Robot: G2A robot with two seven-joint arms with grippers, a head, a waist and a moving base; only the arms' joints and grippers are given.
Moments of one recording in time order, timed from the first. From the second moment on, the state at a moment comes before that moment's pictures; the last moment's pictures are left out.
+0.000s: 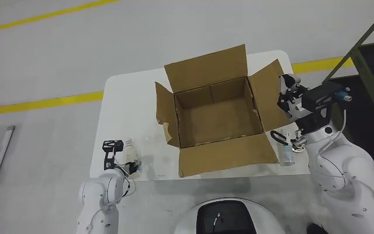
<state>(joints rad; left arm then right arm) 1.32 -1.26 -1.64 -1.81 1.37 0.00 -1.20 -1.33 -1.23 1.52 -2.06 -1.22 -0.12 0.13</state>
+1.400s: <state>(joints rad) 1.10 -1.25 -1.56 -1.53 1.34 0.06 -1.28 -1.32 -1.23 1.56 -2.06 -1.14 -0.07 0.17</state>
